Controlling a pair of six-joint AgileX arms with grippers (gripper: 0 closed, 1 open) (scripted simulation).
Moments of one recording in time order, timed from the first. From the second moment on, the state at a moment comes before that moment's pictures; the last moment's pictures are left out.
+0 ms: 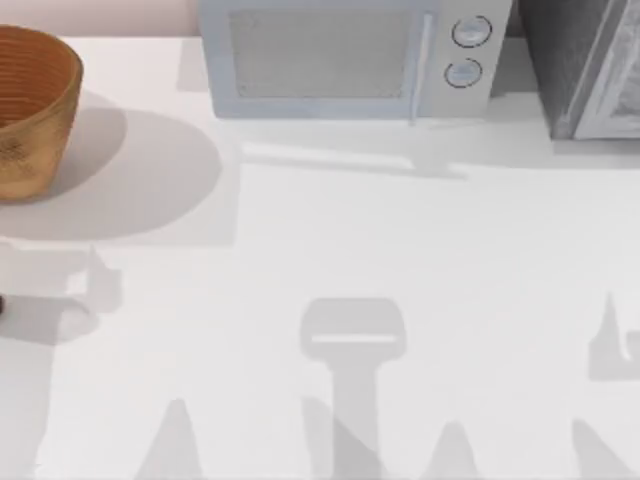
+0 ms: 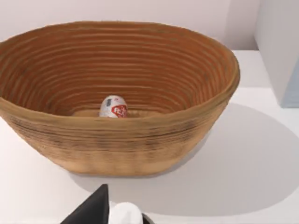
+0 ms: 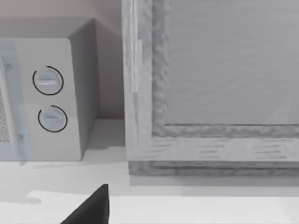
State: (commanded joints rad) left arm 0.13 0.58 0.57 -0.35 0.12 0.04; right arm 0.00 0.00 0.00 0.00 0.00 0.00
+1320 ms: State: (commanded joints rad) left arm 0.28 2.51 2.39 -1.33 0.29 0.26; right arm 0.00 0.00 0.00 0.00 0.00 0.00
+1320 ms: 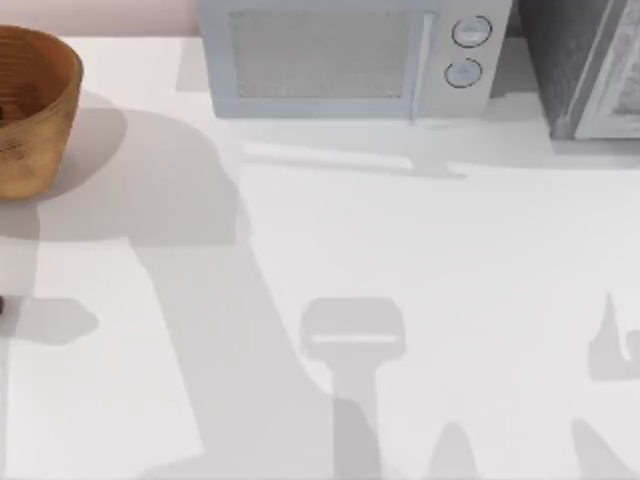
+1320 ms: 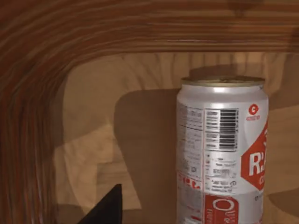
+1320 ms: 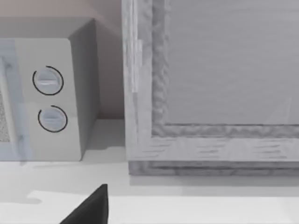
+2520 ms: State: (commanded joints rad) left arm 0.24 2.56 2.25 -1.13 0.29 0.23; right arm 0.00 0.00 0.00 0.00 0.00 0.00
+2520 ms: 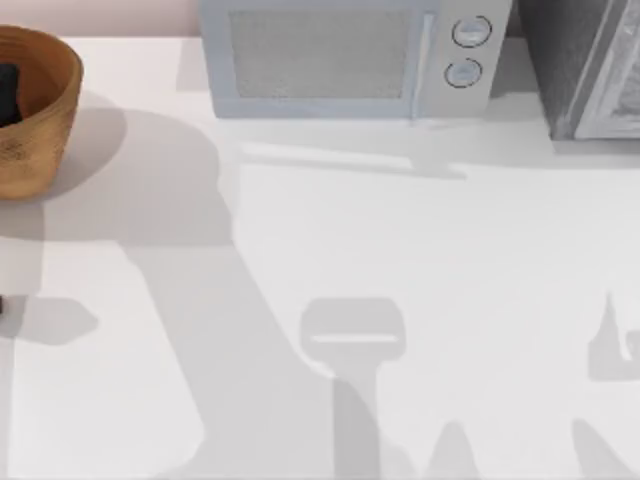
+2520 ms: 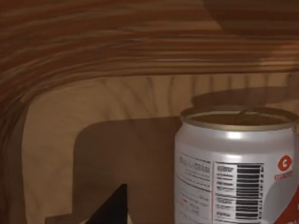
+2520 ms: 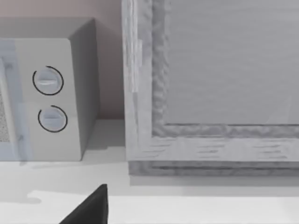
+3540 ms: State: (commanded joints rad) left arm 0.24 2.56 2.25 -1.13 0.29 0.23; right arm 0.00 0.00 0.00 0.00 0.00 0.00
